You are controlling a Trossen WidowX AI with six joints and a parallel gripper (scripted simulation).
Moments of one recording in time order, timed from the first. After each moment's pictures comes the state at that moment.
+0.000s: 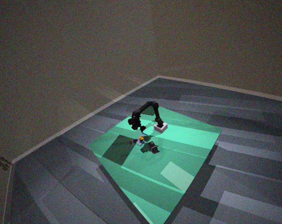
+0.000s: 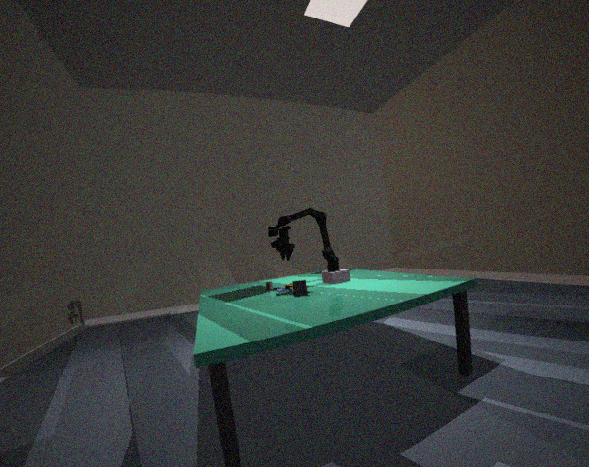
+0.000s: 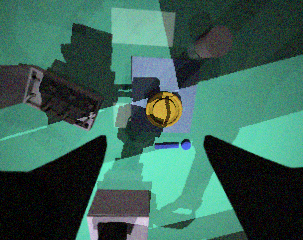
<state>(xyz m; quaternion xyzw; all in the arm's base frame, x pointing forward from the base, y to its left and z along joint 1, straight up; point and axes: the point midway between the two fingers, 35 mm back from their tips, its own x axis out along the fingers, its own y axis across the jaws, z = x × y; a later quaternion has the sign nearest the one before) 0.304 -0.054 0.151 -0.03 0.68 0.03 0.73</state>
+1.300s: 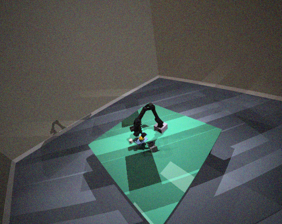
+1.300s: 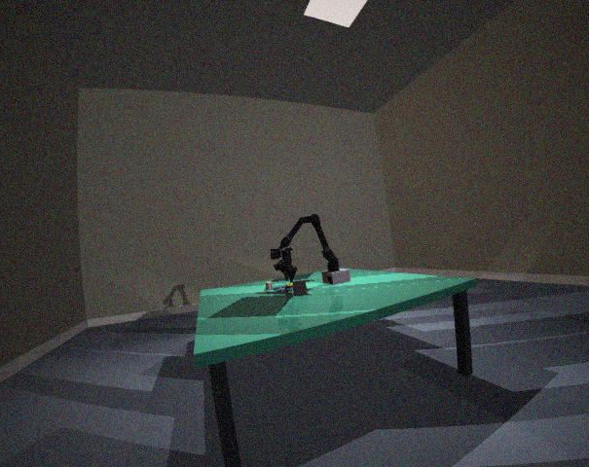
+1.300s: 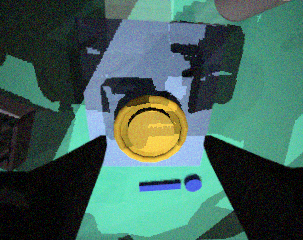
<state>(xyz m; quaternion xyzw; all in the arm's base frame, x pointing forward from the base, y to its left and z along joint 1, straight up) 0.292 -0.091 0.008 -0.03 0.69 0.02 0.72</state>
